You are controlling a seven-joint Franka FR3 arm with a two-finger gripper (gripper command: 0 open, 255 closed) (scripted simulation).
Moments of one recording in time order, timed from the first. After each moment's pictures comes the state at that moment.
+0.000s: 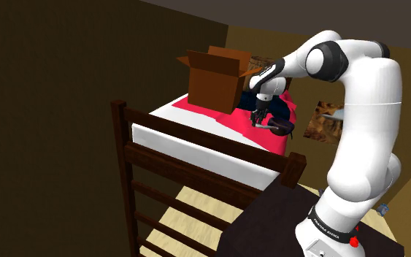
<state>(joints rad) -0.27 0.38 -0.38 -1.89 0.18 2.23 -0.57</state>
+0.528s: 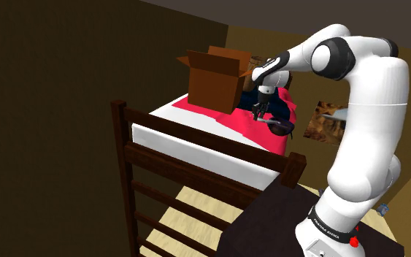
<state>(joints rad) -0.26 0.33 -0.40 -1.85 0.15 2.15 -0.56</state>
